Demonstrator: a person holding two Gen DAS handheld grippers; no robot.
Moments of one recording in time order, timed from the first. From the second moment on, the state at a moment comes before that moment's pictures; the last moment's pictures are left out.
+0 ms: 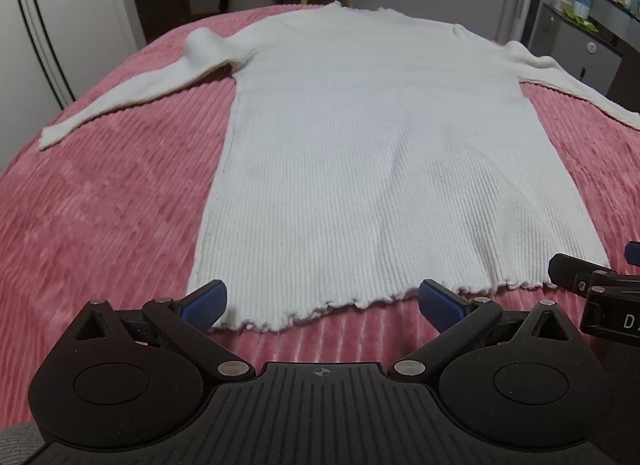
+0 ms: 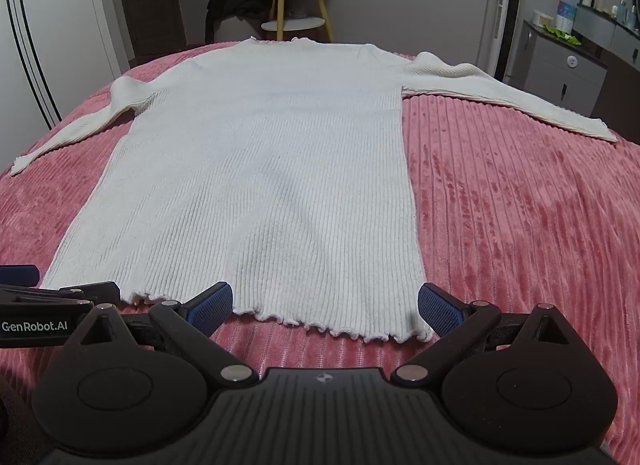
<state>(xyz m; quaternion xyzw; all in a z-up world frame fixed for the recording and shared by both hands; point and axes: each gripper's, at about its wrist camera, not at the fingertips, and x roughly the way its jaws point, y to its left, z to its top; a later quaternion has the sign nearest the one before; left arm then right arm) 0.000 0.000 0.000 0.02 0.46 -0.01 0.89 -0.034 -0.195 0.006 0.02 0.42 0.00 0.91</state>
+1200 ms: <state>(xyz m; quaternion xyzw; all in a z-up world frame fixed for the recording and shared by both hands) 0.000 0.000 0.000 0.02 0.46 -0.01 0.89 -0.035 -0.193 0.008 0.02 0.42 0.00 0.91</state>
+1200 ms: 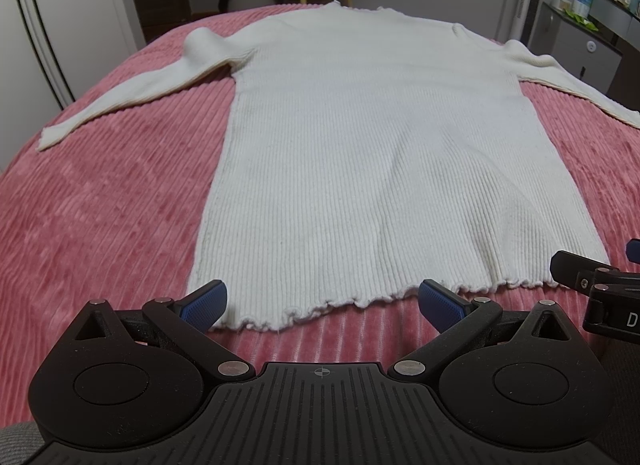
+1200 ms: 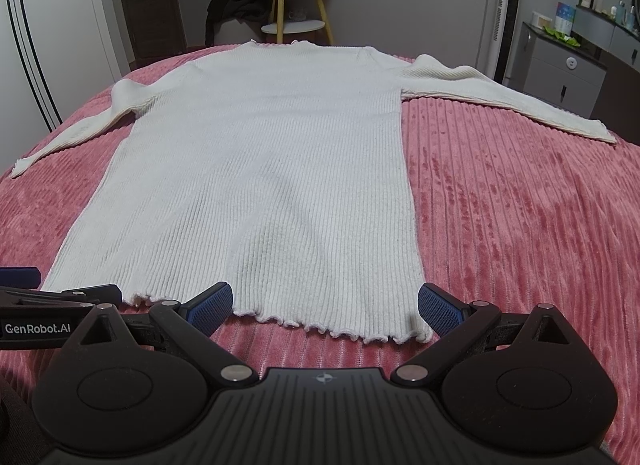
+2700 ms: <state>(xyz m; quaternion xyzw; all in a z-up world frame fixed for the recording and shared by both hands) 0.030 -0.002 0.018 0.02 0.44 0.01 0.90 0.010 -0.305 -0.004 0.27 0.41 0.07 0.87</state>
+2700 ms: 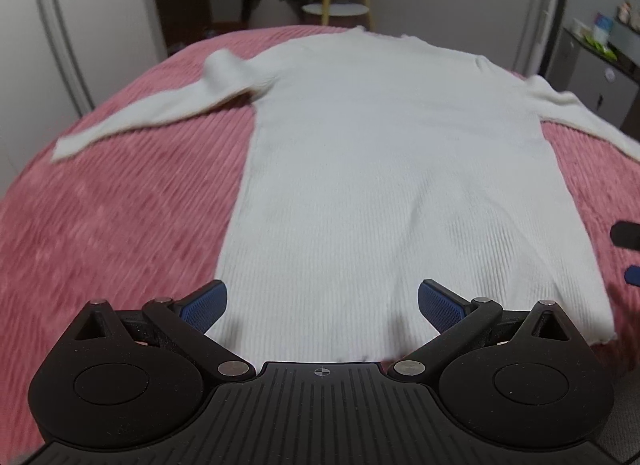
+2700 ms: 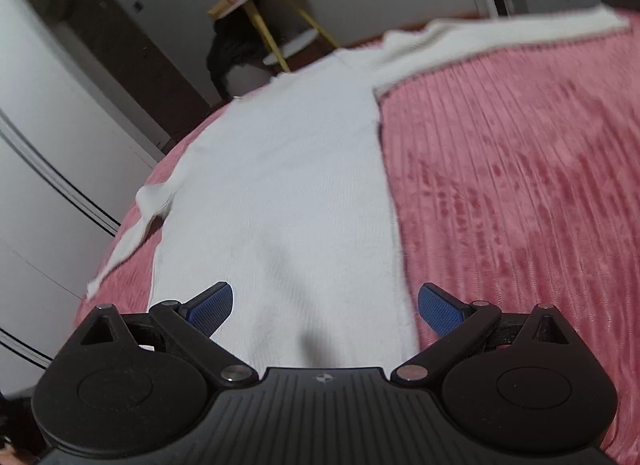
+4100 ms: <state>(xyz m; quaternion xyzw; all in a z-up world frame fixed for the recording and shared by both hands) 0.173 -0.027 -0.052 -0.02 0.41 0.02 0.91 0.221 -0.553 0.013 0.19 0.19 -0.20 0.94</state>
